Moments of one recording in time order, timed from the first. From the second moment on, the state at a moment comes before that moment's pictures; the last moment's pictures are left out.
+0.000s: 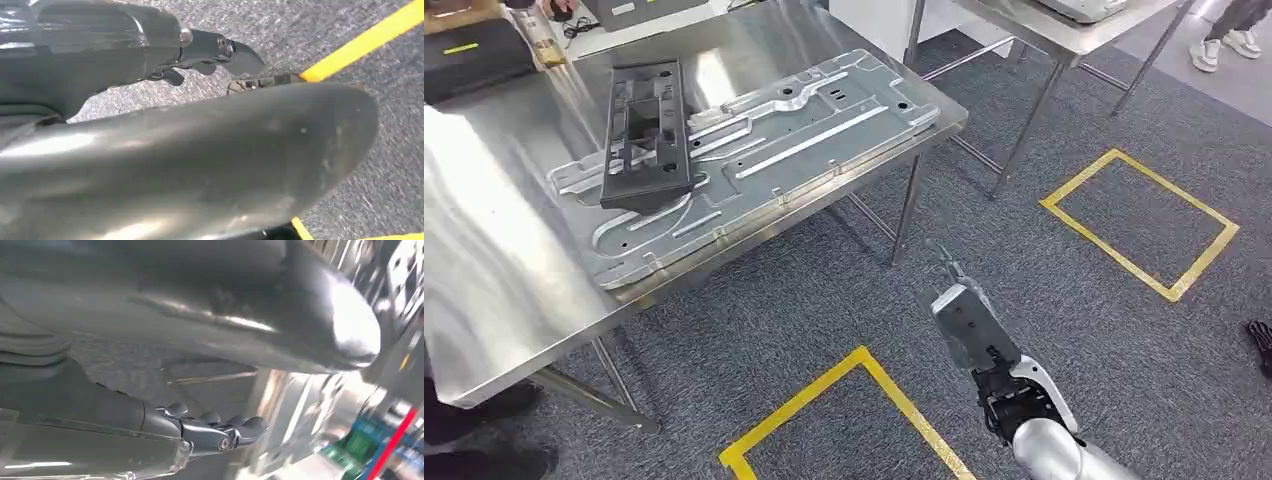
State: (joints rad) left arm -0.12 0.02 -1.02 -0.21 1.07 0.10 -0.11; right arm -0.14 -0.46 0.59 -1.80 0.14 -0.41 0.23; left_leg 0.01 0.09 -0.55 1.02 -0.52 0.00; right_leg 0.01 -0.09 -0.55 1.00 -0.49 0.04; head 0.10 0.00
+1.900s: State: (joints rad) left arm -0.11 0.01 -1.01 -0.21 1.09 0.13 -0.07; right arm 0.00 -0.26 0.37 -0.80 -0.31 -0.58 -0.10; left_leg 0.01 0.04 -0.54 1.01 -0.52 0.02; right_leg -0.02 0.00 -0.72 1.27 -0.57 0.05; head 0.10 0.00
